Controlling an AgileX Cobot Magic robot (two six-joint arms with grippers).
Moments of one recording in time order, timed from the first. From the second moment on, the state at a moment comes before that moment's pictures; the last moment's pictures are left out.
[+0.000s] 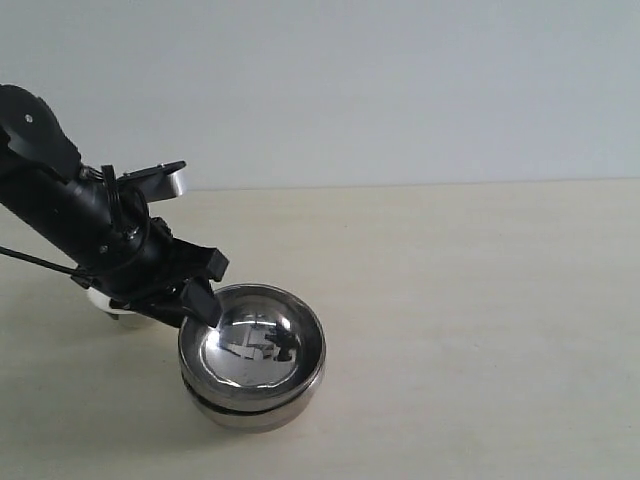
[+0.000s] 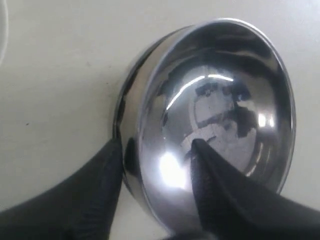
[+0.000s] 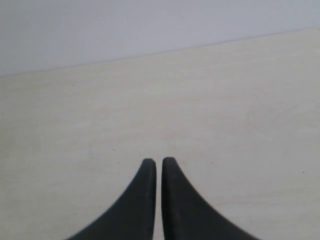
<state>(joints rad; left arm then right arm) -0.31 1.79 -1.16 -0.53 0.81 0.36 0.11 0.00 0.00 -0.03 0.33 0.20</state>
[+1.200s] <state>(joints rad) -0.31 1.77 -1.16 -0.37 0.89 0.26 0.11 0.00 0.00 -0.03 0.33 0.20</state>
